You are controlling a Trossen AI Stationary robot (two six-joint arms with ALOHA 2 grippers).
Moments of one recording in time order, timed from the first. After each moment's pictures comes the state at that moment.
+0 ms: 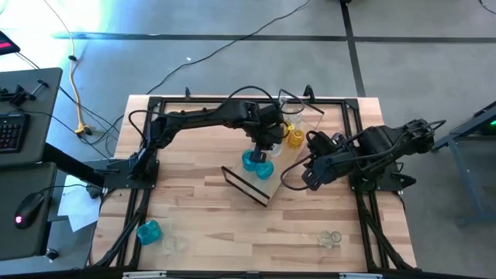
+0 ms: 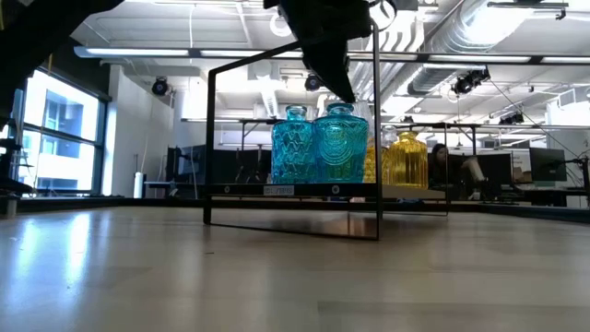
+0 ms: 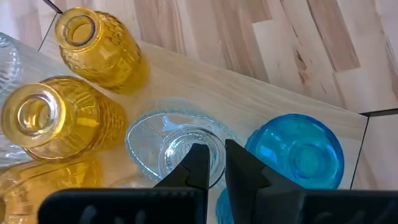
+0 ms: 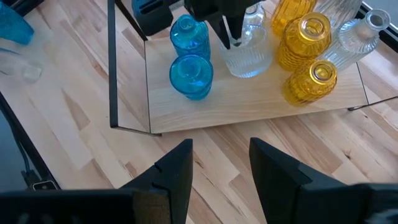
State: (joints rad) left arm 0.17 2.15 2.14 -1.06 0.15 0.39; right arm 0.41 1.48 1.86 -1.57 0.41 1.05
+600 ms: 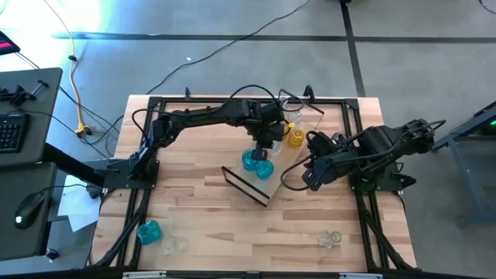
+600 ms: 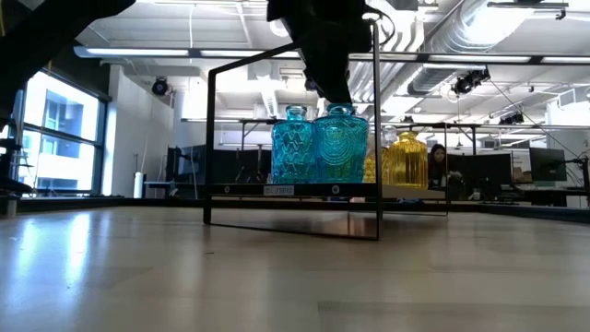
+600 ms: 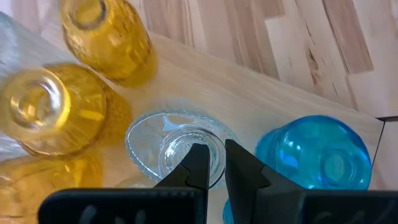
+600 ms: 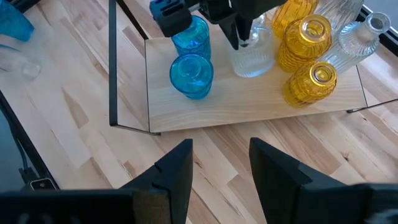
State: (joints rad) left arm 0.20 2.18 2.14 -1.05 0.17 0.37; right arm 0.41 1.48 1.86 -1.57 0.42 1.04
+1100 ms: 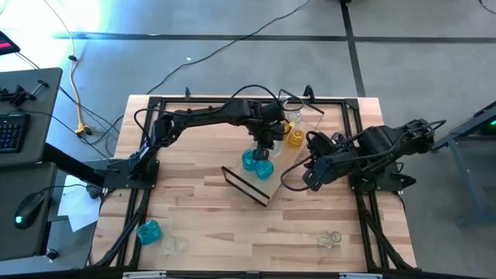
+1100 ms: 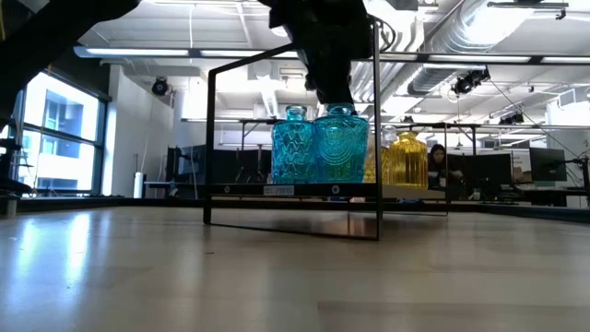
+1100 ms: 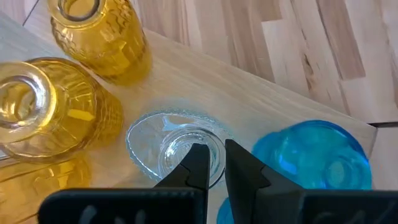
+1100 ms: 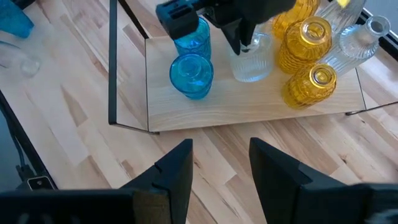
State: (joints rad) left arm 0.22 2.21 2.14 -1.04 0.21 0.35; right arm 0.41 1.48 1.86 -1.57 0.42 1.02
